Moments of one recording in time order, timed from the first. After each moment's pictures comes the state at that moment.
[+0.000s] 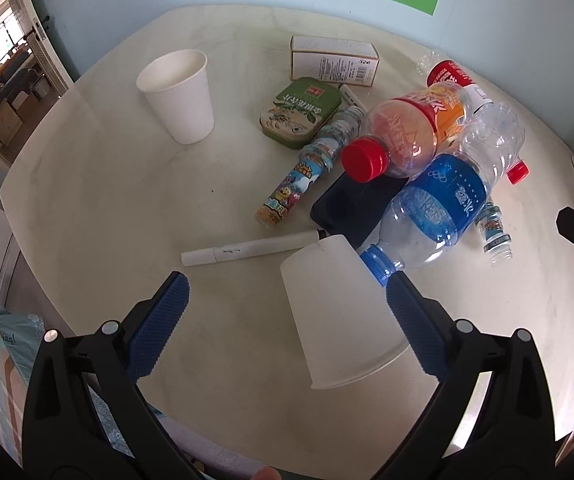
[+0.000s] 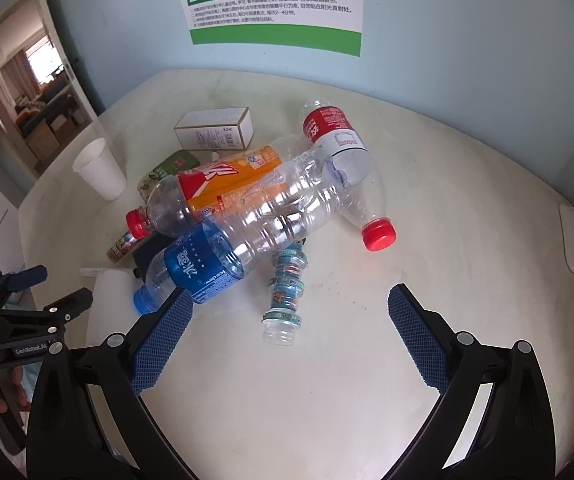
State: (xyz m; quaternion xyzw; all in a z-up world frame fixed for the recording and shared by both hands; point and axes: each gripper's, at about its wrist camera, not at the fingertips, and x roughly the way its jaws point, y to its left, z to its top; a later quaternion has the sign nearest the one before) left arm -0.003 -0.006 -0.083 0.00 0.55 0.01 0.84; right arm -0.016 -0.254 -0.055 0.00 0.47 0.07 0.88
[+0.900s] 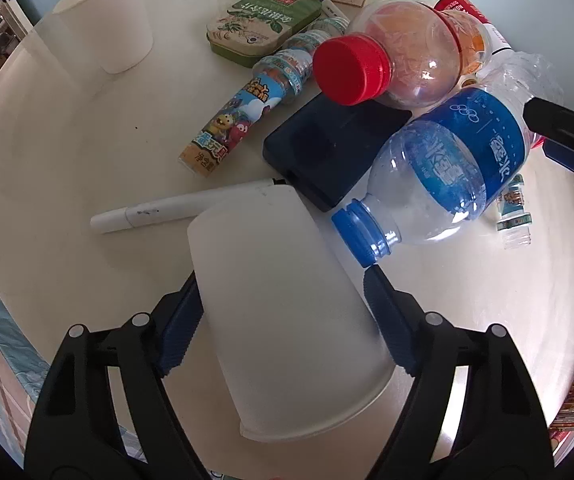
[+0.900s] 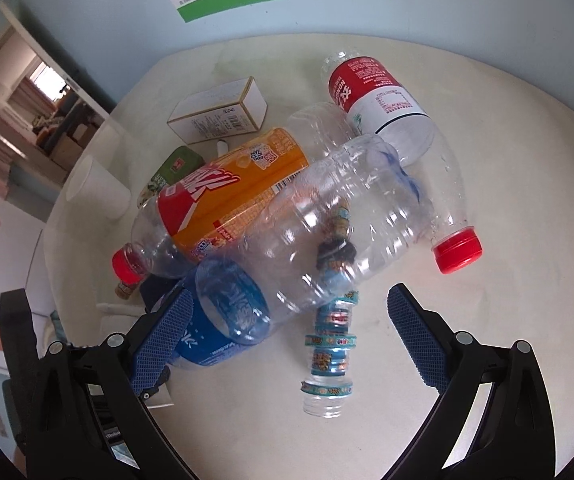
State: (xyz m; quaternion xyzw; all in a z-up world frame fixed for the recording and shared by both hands) left arm 0.032 -0.021 -0.146 -0.04 0.63 -0.03 0.77; right arm 0.065 -0.250 -0.103 0.11 0.54 0.12 0.83
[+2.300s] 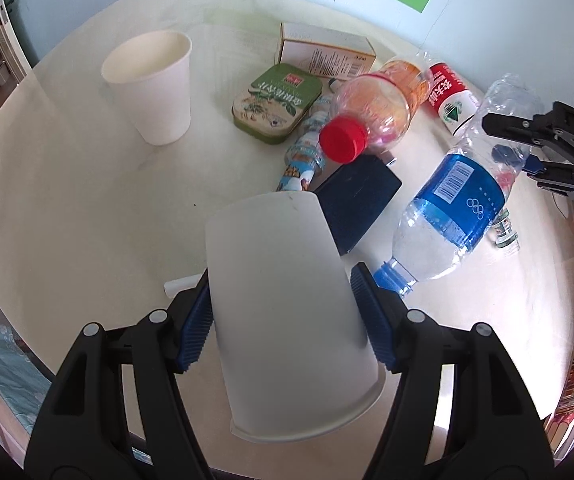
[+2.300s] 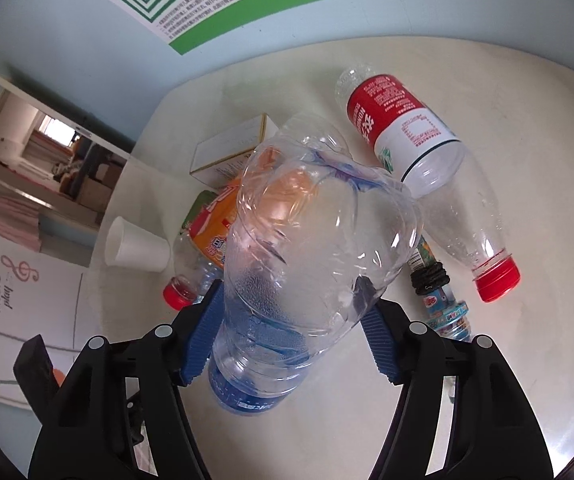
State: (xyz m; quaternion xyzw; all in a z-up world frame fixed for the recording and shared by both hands) left arm 0.035 0.024 -0.096 -0.05 0.56 -0.07 0.82; right arm 0.092 -0.256 -0.074 0.21 0.53 0.14 0.81
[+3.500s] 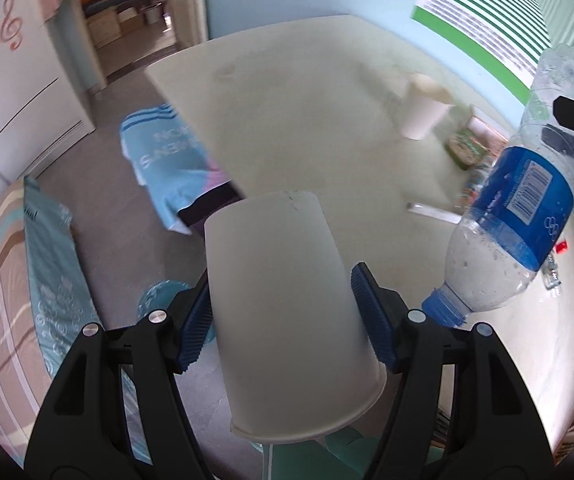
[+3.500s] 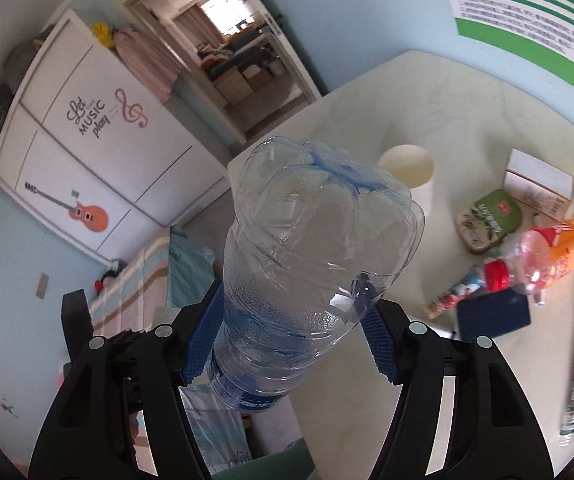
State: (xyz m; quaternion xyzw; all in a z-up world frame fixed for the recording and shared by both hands) left arm -0.153 0.194 -0.049 -0.16 0.50 0.18 0.83; right arm 0.008 -0.014 0.021 0.03 0.48 0.44 0.75
